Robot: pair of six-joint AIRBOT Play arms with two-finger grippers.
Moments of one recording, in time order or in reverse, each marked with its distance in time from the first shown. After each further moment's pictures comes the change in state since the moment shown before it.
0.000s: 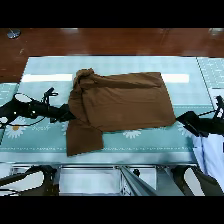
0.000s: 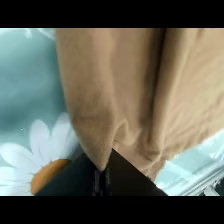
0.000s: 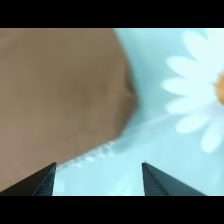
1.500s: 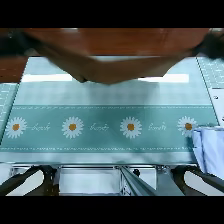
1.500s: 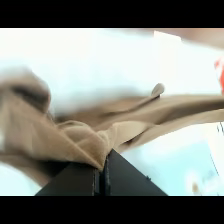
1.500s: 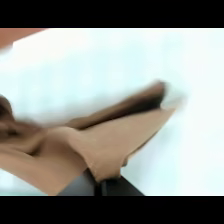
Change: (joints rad) left arm 0.093 0.228 0.769 -0.177 -0.050 0.039; right arm 0.247 -0.403 1.081 0.055 0.086 -0.053
